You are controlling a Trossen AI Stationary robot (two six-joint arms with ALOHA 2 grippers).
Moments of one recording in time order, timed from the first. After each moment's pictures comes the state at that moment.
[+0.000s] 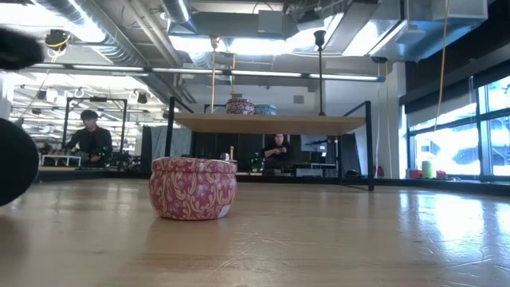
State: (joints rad) left arm -0.87 1.44 0.90 -0.95 -0.19 -0.54; right arm 0.65 1.35 1.28 -0.71 0.68 1.41
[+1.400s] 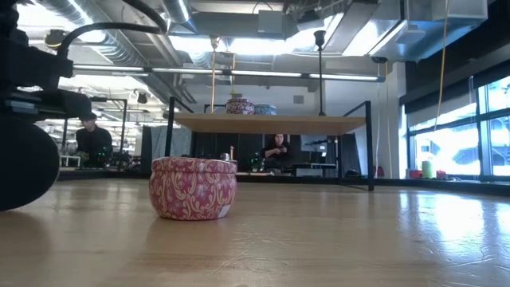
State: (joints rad) left arm -0.64 1.56 0.81 -0.78 -0.11 -0.37; right arm 0.65 1.35 1.28 -0.71 0.68 1.39
